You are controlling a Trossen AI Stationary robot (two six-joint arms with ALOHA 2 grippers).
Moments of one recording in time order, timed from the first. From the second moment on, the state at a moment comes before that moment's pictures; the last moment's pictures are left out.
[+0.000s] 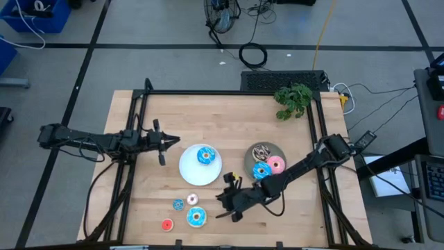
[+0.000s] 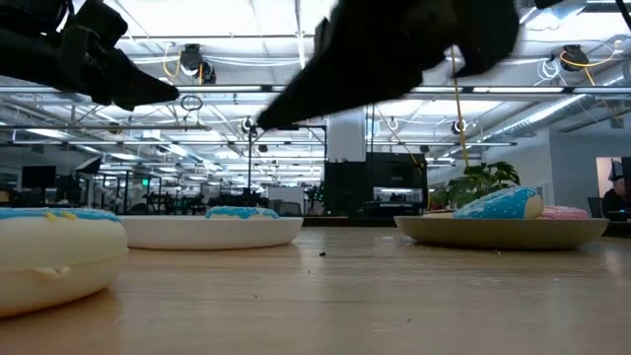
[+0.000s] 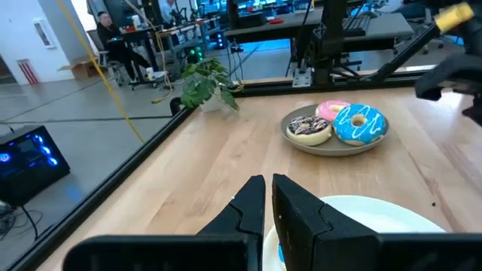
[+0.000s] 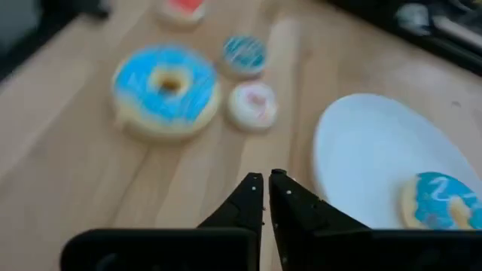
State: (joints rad) left arm -0.08 0.46 0.15 0.19 -0.32 0.10; right arm 0.48 1.96 1.20 0.11 0.39 -0.06
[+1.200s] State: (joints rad) left arm -0.08 0.46 0.15 0.22 -0.31 0.12; right arm 0.45 2.36 1.99 -0.39 0.30 0.17
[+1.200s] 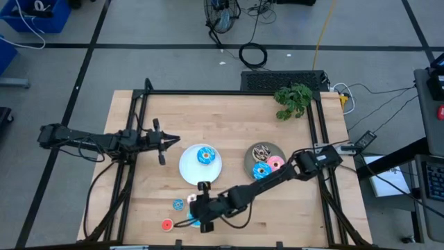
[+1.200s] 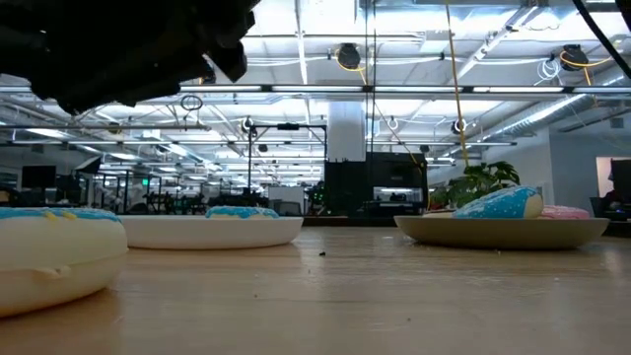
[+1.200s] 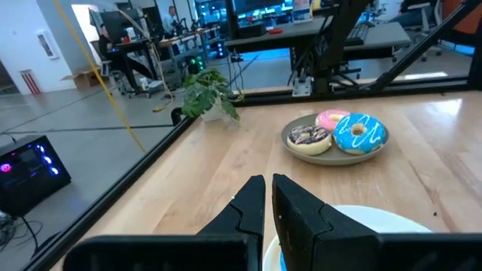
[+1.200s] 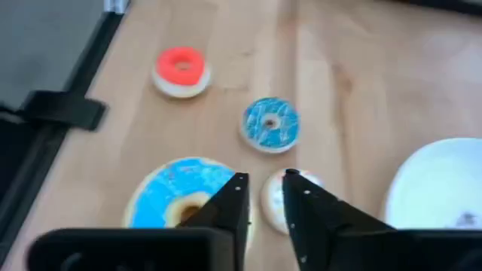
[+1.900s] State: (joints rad) left arm -0.08 0.46 0.15 0.21 -0.31 0.12; right arm 0.42 2.37 1.82 -0.26 0.21 0.33
